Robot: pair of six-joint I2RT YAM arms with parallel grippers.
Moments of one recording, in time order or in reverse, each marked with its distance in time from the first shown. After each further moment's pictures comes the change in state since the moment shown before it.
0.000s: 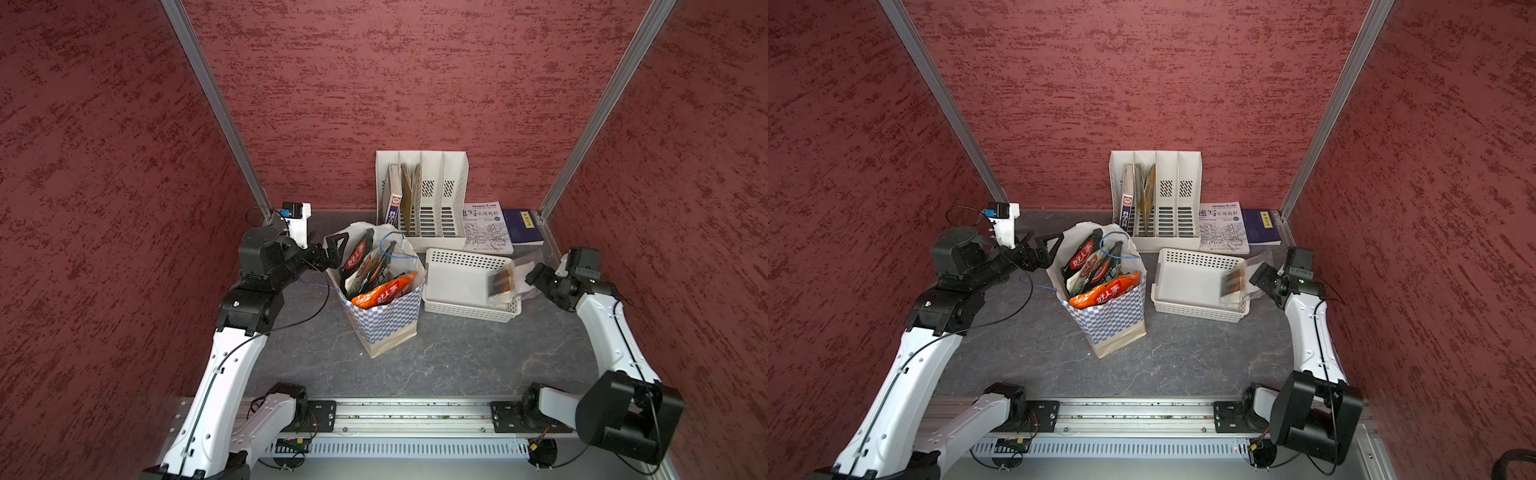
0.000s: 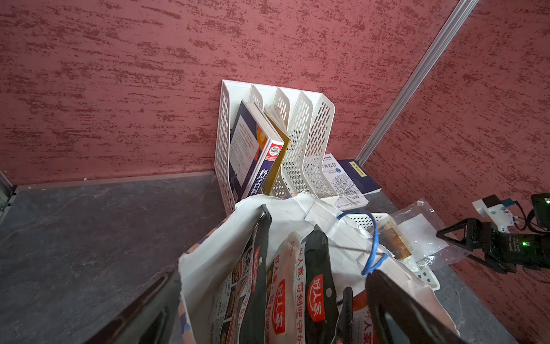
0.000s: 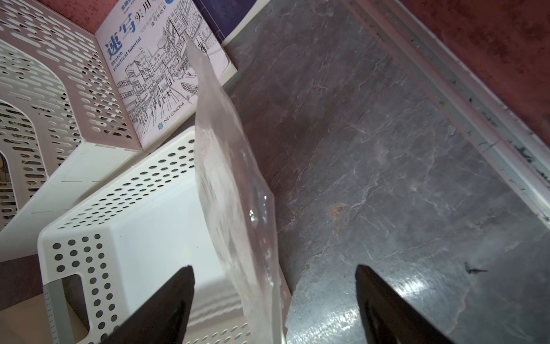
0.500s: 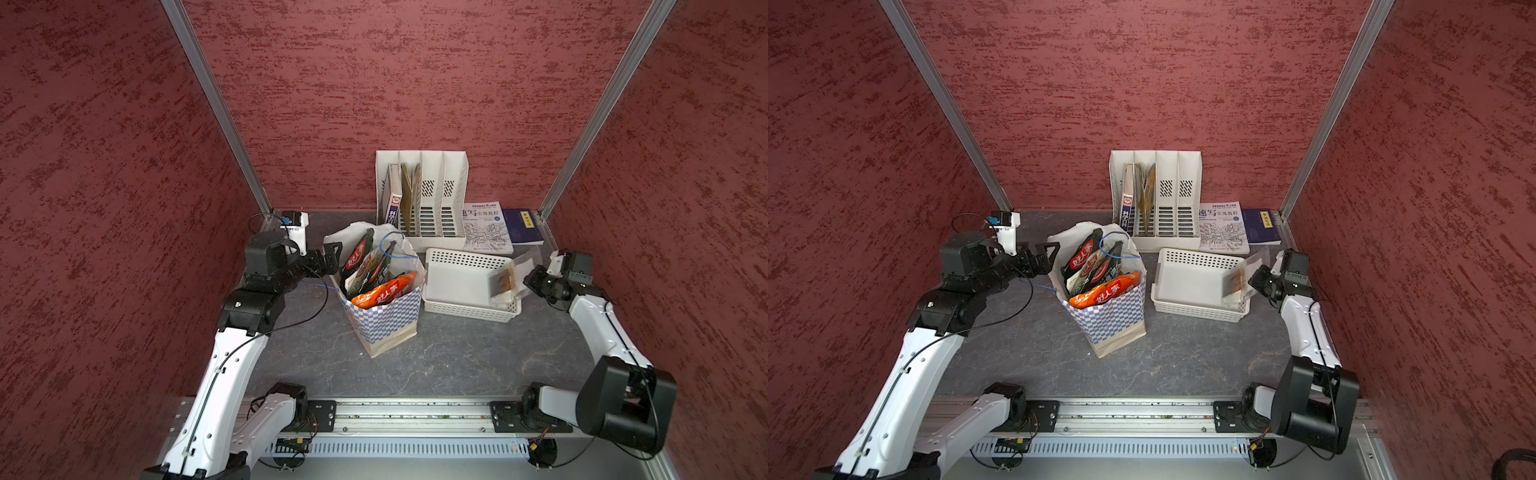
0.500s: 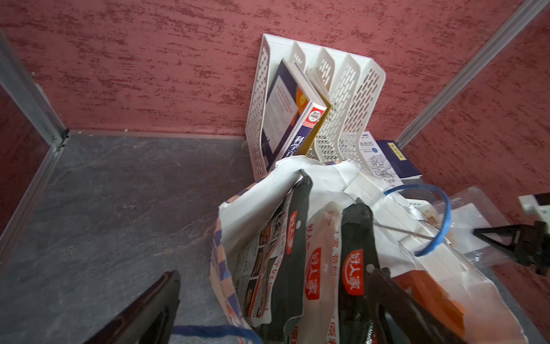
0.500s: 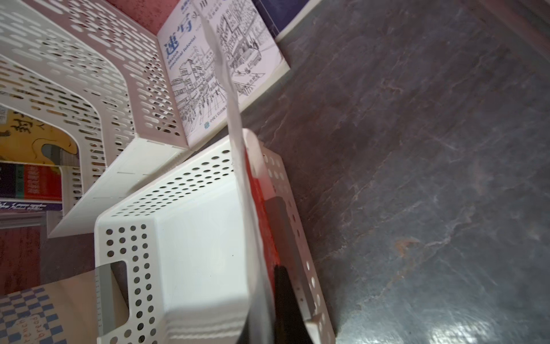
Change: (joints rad) left arm 0.003 0.003 -0.025 -0.122 -0.154 -0.013; right arm 0.000 0.008 -0.073 0.200 -0.177 0.015
